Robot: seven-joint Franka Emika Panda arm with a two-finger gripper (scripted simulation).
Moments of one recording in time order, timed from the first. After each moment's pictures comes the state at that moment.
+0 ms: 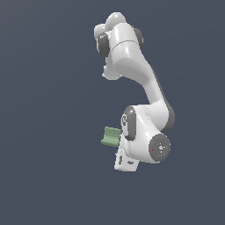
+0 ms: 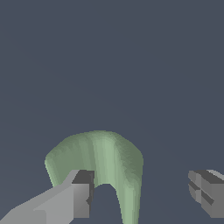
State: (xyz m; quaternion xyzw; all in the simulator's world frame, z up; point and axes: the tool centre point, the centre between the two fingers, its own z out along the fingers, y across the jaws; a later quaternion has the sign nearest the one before) arm 0.082 0.034 0.072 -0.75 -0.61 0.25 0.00
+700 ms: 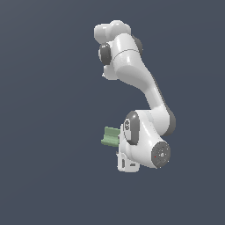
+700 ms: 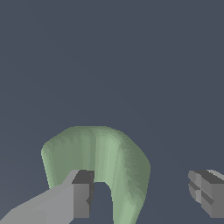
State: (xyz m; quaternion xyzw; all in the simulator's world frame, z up) arm 0.076 0.032 0.058 -0.68 -0.67 0.29 0.03
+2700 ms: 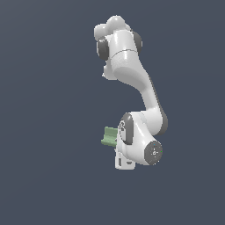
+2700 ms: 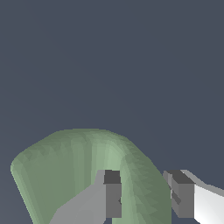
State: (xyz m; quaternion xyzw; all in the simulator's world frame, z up) arm 0.063 0.021 0.034 -0.68 -0.67 0.29 0.03
